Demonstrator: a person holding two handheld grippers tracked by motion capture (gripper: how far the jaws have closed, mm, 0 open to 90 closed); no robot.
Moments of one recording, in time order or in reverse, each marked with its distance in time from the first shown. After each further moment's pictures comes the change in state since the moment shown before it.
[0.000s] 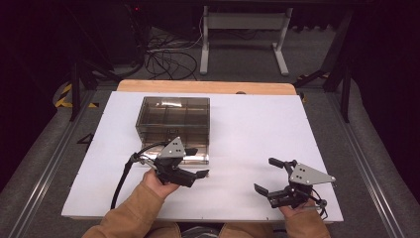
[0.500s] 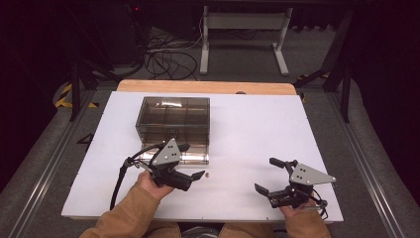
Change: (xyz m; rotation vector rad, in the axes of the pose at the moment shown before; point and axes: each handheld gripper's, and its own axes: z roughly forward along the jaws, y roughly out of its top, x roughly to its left) left arm -0.009 0.001 -0.019 -0.036 0.111 0.084; right arm 0.000 0.000 -0.001 0.003 -0.009 -0.003
